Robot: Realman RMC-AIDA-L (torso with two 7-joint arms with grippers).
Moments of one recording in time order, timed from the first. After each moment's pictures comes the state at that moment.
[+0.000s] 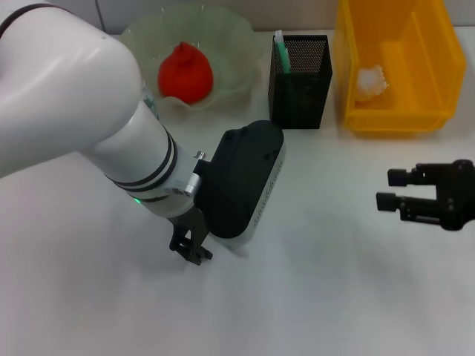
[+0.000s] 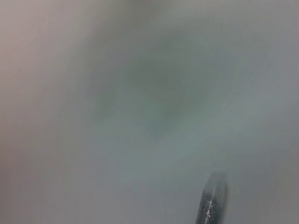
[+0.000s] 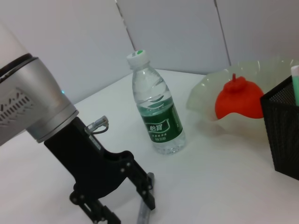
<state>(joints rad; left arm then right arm) -0.67 -2.08 1.93 1.31 2.58 1.37 -1.82 0.25 2.08 -0.87 -1.07 -1.94 -1.64 1.67</state>
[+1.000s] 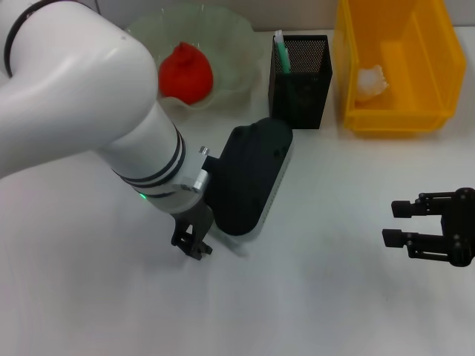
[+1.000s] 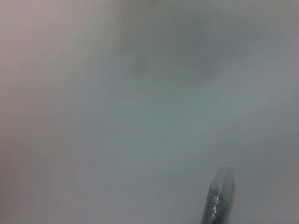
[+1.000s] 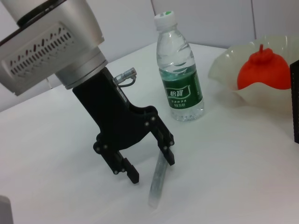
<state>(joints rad) -0.71 -2.08 1.96 1.30 2.61 1.37 -1.87 0.22 2.08 -0.86 -1.06 -2.00 -1.69 1.56</state>
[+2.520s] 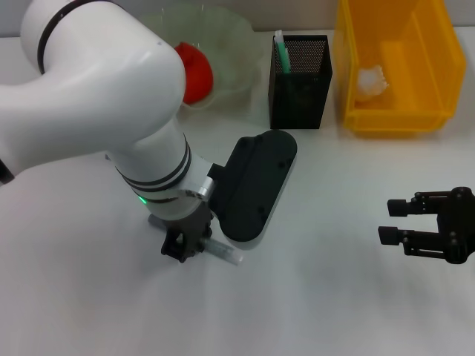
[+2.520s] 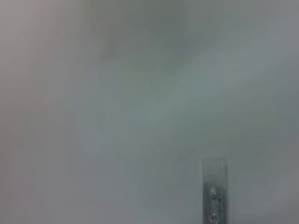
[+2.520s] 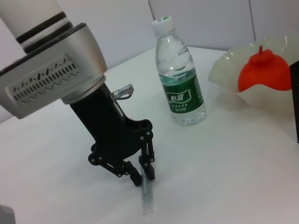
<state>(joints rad) -0.78 -2.08 2.00 1.23 2.61 1.43 -1.92 0.24 2.08 -0.86 -1.03 -1.99 -1.69 1.58</state>
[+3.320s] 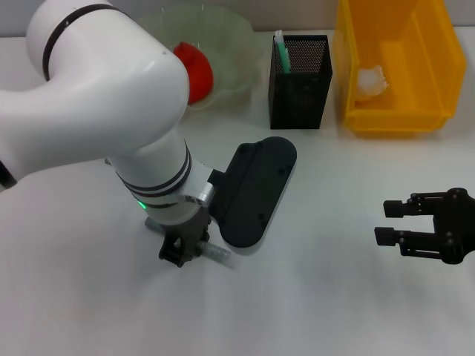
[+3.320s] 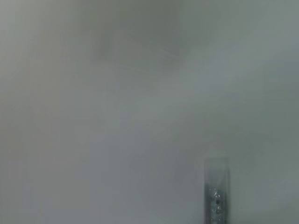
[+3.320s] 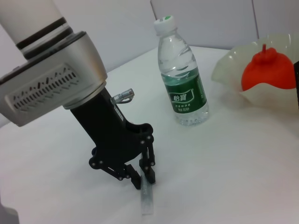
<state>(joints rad) -0.78 -2.08 2.02 1.23 2.61 1.43 -1.94 0.25 2.08 -0.86 -1.01 -2.00 -1.69 1.58</state>
